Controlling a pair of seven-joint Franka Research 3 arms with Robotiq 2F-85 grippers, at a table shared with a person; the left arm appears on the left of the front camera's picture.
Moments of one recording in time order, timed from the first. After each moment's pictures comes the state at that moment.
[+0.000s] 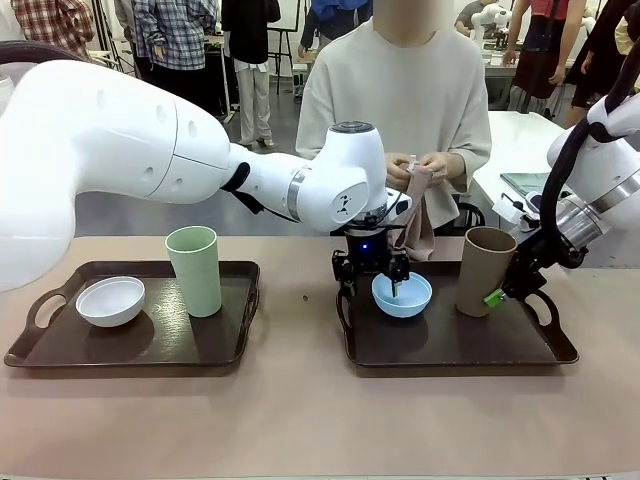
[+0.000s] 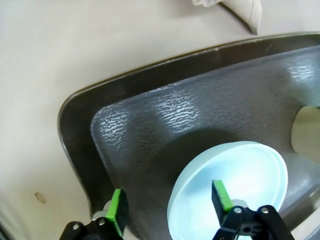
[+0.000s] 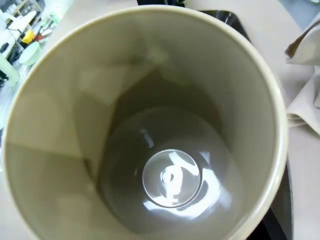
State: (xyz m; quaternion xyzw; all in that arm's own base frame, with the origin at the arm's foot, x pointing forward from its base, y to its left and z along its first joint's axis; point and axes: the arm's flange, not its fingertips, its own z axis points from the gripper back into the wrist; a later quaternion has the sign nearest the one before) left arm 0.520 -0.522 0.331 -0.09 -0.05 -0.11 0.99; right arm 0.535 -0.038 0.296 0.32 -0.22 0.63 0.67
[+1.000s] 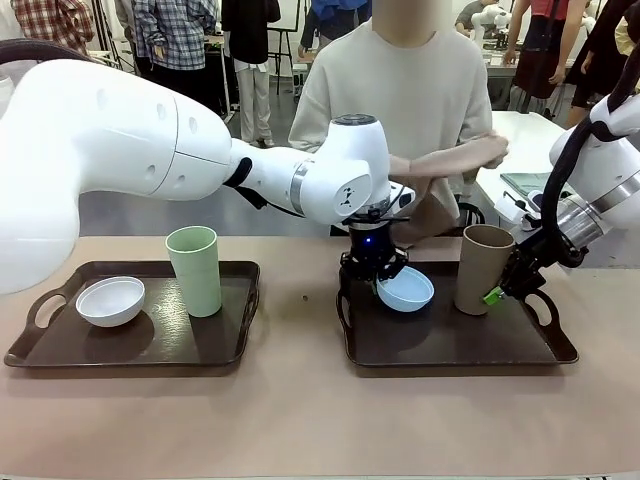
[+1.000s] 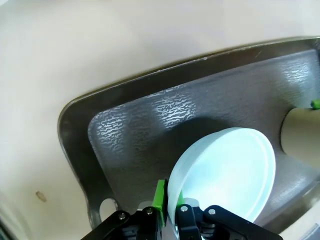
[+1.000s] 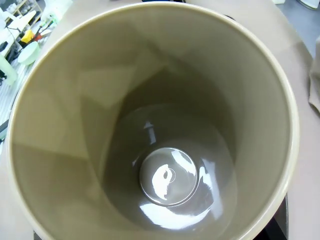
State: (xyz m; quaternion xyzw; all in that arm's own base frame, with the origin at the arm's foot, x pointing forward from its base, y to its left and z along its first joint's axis) left arm 0.523 -0.527 0.342 -0.09 -0.04 -0.10 0.99; right arm 0.536 -0.040 0.296 0.32 -0.23 0.64 0.66
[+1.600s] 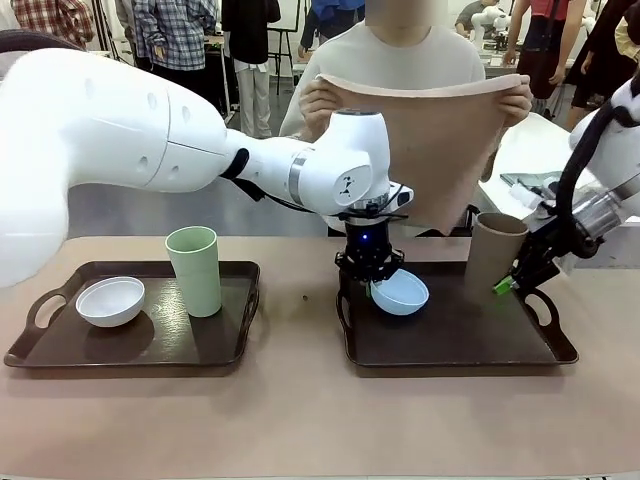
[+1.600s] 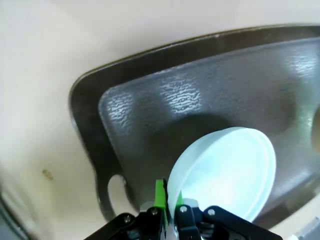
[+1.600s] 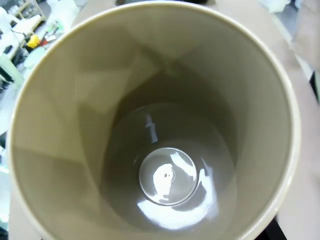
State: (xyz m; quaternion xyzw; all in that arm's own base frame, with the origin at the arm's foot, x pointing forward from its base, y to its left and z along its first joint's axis) left arm 0.513 -0.519 0.357 -0.07 -0.02 -0.10 0.99; right arm 0.519 -0.053 0.340 0.32 -0.25 0.64 0.65
